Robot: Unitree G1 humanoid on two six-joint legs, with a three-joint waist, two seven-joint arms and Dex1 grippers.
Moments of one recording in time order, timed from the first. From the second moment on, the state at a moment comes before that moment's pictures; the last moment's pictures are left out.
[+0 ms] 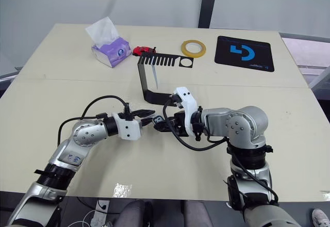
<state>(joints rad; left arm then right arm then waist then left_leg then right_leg) -0.44 0.56 -0.20 0.05 0.30 -0.39 -0.61 -0.74 -0.25 -0.07 -0.27 0.78 1.61 0.36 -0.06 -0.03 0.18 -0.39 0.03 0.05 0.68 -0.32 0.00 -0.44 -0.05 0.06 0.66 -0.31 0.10</state>
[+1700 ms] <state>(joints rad) -0.47 0.59 -0.20 0.17 0.30 -0.56 -0.59 -0.74 -0.24 -0.05 -0.27 0.75 1.60 0.37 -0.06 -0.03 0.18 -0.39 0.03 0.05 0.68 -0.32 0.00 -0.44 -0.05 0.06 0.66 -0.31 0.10</state>
